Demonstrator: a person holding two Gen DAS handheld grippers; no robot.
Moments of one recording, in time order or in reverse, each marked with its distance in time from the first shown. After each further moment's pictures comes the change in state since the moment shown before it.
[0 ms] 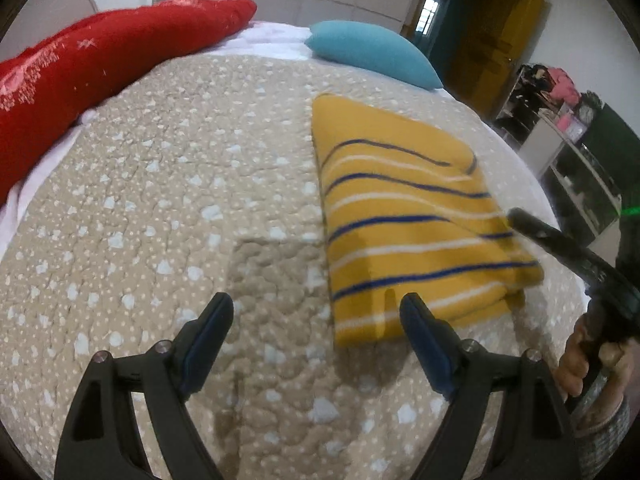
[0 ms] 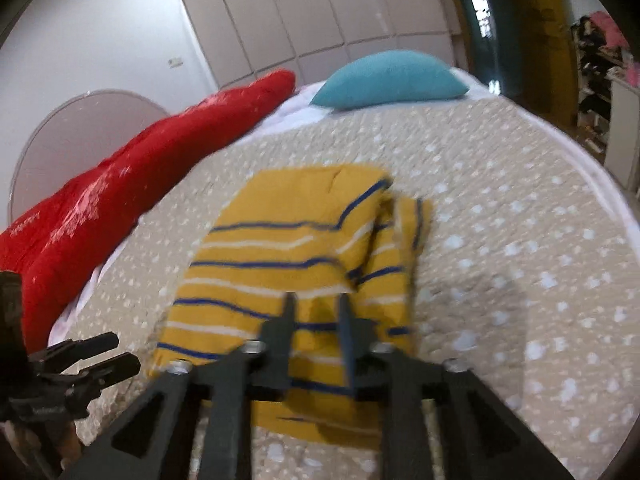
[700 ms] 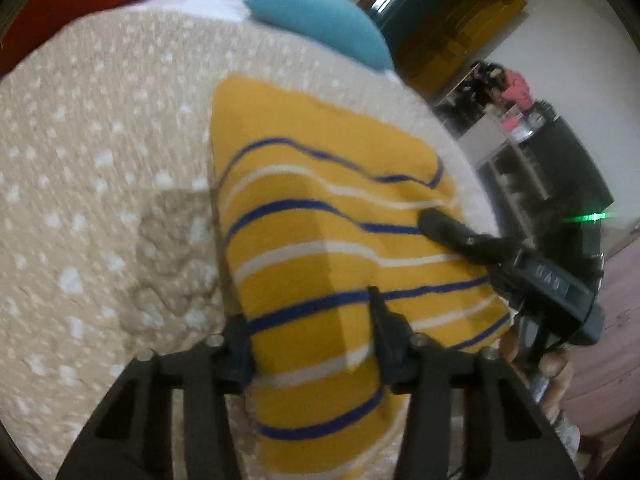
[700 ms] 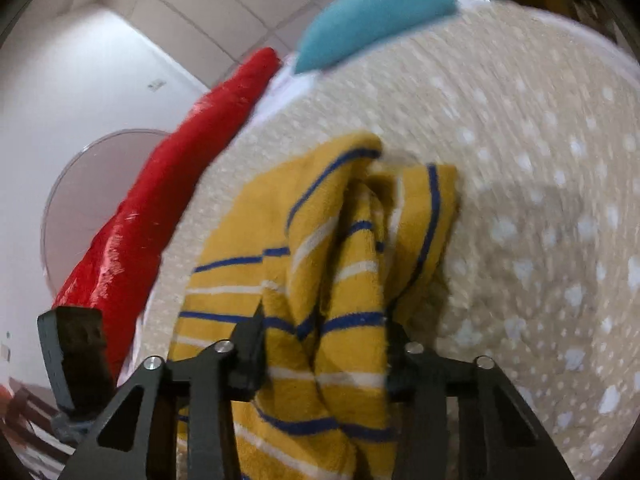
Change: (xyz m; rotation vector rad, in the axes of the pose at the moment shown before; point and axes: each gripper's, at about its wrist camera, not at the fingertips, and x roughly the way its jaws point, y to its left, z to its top) left arm 0.064 -0.019 0.067 -0.038 0.121 -0.316; right arm 0.077 -0.044 0.043 0.261 0.145 0.229
